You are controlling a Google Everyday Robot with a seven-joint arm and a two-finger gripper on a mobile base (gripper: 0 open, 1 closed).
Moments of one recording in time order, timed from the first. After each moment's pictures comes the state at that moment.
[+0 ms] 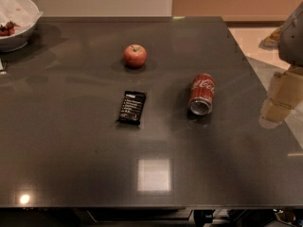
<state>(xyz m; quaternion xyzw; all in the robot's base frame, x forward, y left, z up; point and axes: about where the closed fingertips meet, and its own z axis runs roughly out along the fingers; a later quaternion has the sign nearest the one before) 0.438 -0.217 0.976 -0.60 0.78 -0.03 0.16</state>
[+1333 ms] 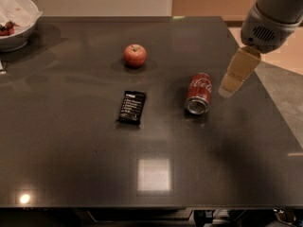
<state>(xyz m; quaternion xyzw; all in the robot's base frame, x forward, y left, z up) 0.521 -0.209 0.949 -0.47 0.87 -0.02 0.12</state>
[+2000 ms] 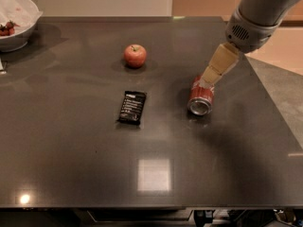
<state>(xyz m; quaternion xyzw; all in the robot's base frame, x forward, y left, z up) 0.553 -0.193 0.932 -0.36 0.93 -0.01 0.13</state>
